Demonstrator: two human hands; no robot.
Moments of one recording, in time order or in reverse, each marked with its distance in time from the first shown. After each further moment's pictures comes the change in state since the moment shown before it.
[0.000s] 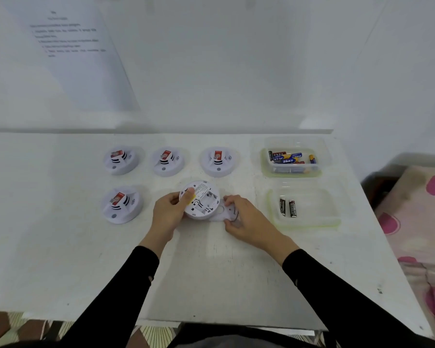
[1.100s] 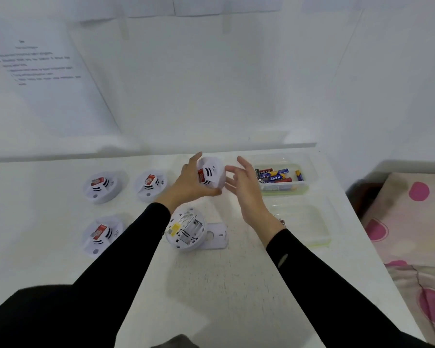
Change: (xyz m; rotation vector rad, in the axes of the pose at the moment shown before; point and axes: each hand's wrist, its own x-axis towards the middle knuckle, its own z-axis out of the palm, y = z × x) left_hand 0.080 0.089 0.069 0.492 -0.439 0.296; right_hand 0.079 -0.055 -0.073 0.979 0.531 0.450
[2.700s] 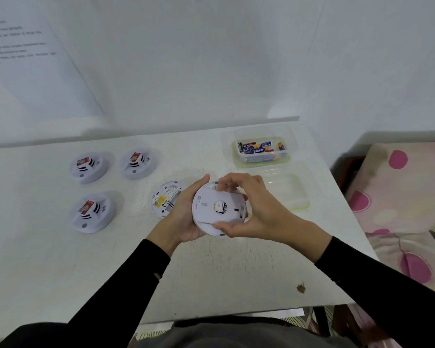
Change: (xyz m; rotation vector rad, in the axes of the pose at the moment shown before) left_hand -0.136 0.034 0.068 -1.083 -0.372 -0.332; right_hand -0.107 0.001 -0.093 -0.860 -0.492 -0.662
